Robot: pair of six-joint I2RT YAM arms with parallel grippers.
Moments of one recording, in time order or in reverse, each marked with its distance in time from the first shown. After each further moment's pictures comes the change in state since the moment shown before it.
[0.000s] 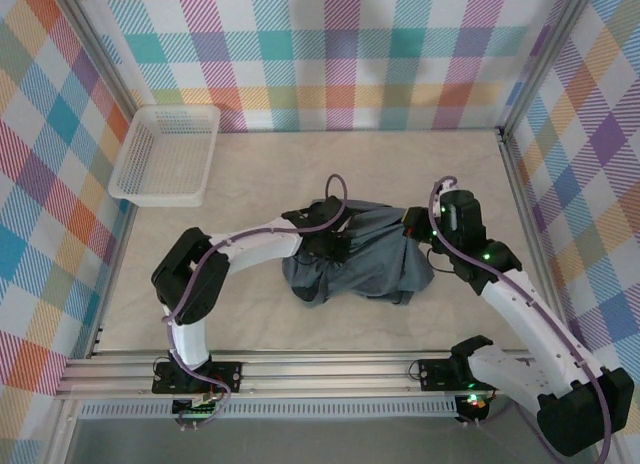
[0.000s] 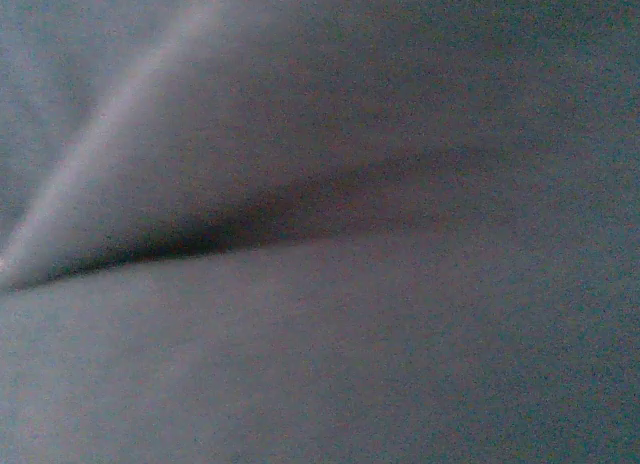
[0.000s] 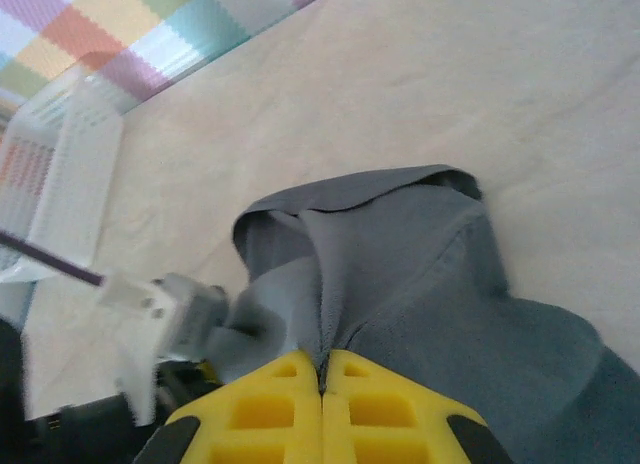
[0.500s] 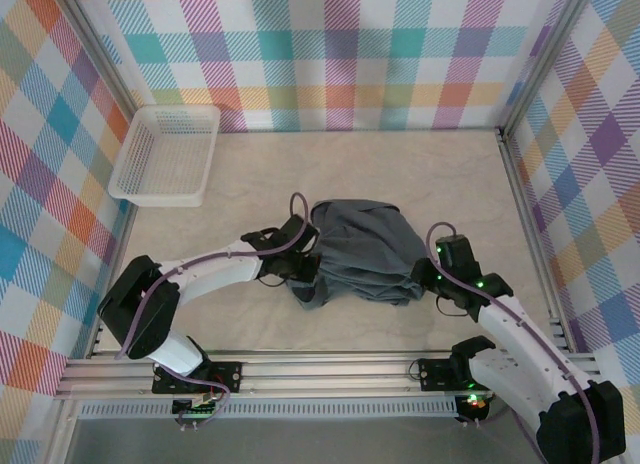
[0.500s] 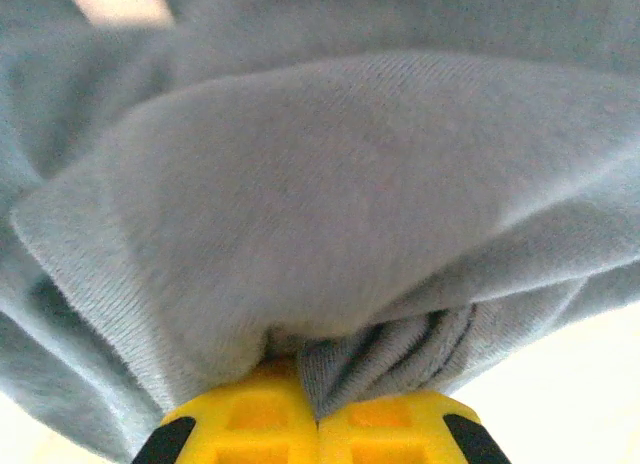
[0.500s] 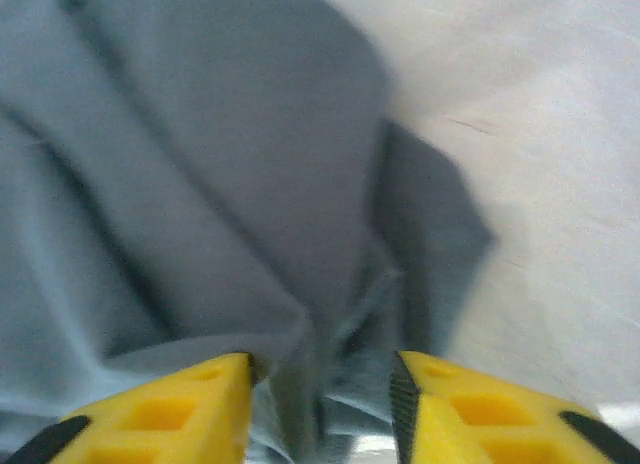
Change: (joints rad) left arm 0.007 -0.304 -0.352 0.008 0.063 -0.023; right arm -0.022 -0.107 -0.328 -0.113 -0.007 -0.018
